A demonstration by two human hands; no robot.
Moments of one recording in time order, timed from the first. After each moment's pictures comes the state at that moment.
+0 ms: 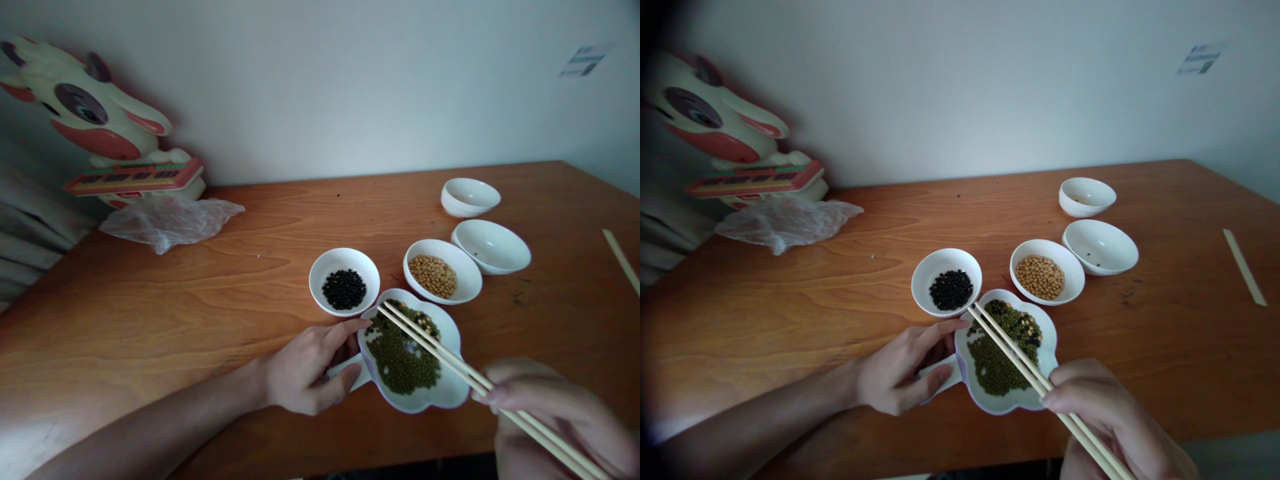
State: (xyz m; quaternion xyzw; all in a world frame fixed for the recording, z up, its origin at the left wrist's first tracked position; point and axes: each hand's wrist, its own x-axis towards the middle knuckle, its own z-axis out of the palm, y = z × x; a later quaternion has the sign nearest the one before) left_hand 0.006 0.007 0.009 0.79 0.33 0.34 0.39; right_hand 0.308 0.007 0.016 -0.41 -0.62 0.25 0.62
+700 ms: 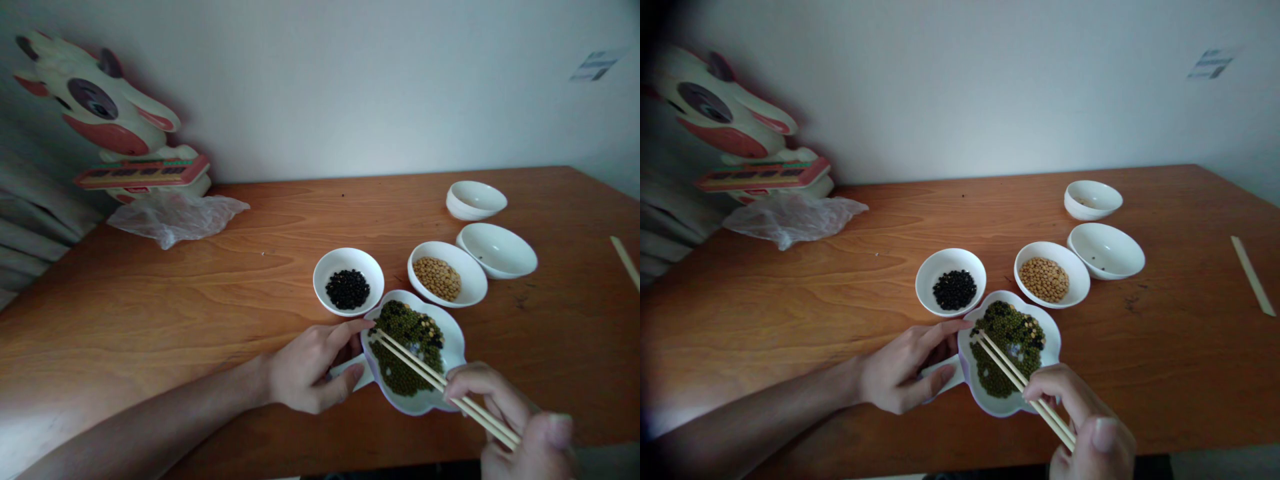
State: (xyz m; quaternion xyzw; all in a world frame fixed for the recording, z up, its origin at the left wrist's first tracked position) left_hand 0.007 0.008 0.009 0.79 0.33 0.34 0.39; right_hand 0.309 0.007 0.011 -0.48 -0.68 0.33 0.45
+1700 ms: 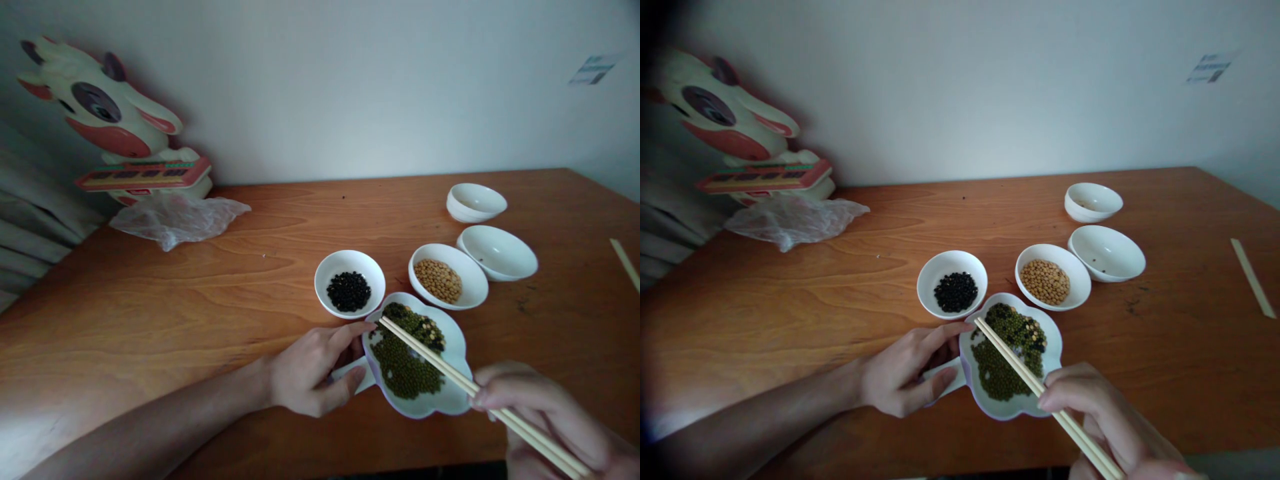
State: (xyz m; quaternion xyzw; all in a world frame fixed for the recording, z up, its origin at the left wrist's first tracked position) left_hand 0.005 0.008 0.007 0.79 0.33 0.34 0.38; right_hand 0.316 0.011 0.023 -0.43 -0.67 0.30 0.53
